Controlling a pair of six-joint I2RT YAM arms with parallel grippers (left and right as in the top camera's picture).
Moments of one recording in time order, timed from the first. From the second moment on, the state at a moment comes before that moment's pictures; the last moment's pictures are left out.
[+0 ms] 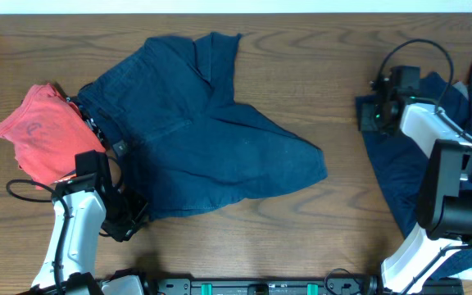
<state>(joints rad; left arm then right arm) 0.28 1.29 0.63 -0.97 0.24 -0.65 -0.14 1.96 1.18 -0.41 -0.06 0.01</state>
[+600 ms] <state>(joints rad) 0.28 1.29 0.63 -0.97 0.23 -0.64 -0.51 1.96 1.23 -0.52 -0.13 0.13</state>
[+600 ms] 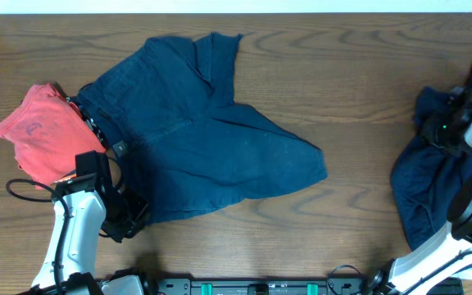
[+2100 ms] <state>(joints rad) 0.28 1.29 0.51 -0.79 0.33 -0.83 0.24 1.59 0.75 -0.48 -0.24 0.84</state>
